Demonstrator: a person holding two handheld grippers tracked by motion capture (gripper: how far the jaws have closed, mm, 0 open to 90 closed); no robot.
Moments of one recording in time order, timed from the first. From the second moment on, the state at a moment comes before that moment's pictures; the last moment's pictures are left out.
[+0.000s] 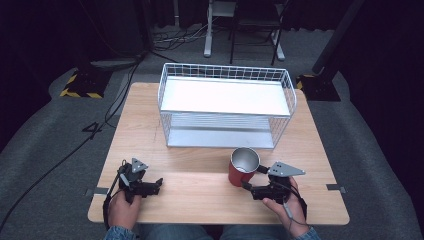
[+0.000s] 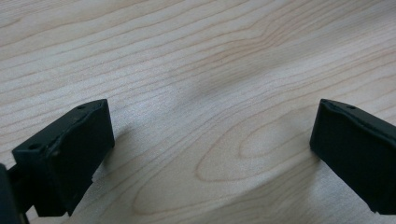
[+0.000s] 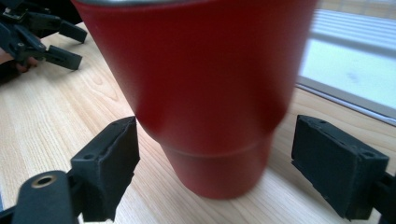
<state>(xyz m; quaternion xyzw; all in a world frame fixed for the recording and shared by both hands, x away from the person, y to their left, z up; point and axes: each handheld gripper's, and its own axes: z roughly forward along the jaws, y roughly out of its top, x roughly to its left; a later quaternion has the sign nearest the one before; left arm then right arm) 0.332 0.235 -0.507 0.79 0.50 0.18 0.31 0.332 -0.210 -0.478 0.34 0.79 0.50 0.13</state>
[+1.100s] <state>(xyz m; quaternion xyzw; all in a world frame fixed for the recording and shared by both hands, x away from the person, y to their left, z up) 0.333 0.234 -0.507 0.79 0.50 0.18 0.31 0.357 -0.184 -0.501 0.32 0.80 0.49 0.14</state>
